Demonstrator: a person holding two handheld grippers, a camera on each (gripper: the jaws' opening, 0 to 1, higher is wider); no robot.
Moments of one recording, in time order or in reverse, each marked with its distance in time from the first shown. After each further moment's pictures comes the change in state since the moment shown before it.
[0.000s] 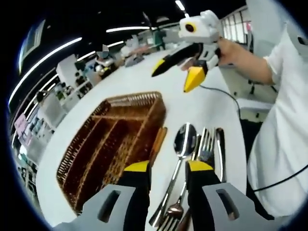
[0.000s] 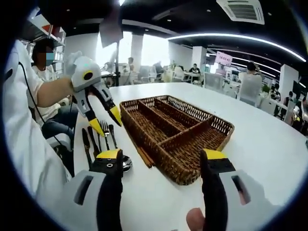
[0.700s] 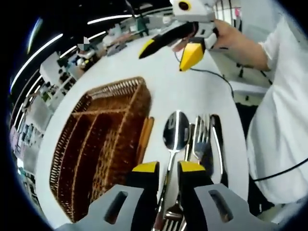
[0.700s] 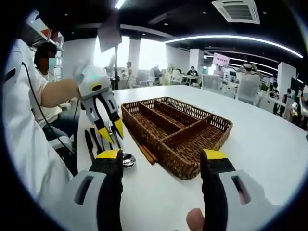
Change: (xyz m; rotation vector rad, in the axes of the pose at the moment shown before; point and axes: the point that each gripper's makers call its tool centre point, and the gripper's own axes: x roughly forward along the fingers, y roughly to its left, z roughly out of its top) left arm 0.022 -0.030 -0.020 0.136 0.207 -0.179; right arm -0.014 0.003 -0.018 0.008 0.002 -0.019
